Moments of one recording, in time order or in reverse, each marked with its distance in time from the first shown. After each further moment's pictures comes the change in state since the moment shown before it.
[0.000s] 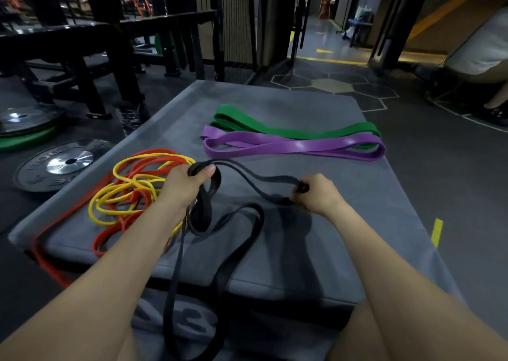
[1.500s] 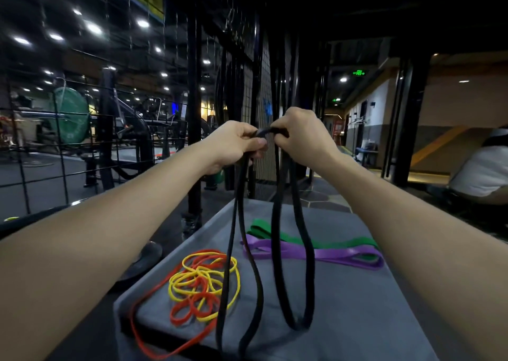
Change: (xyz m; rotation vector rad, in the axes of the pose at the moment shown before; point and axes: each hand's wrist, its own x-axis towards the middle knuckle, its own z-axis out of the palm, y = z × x) left_hand -0.144 0.312 -0.105 0.144 -0.253 0.560; right_hand -0.162 -0.280 -0.199 -0.351 0.639 -0.969
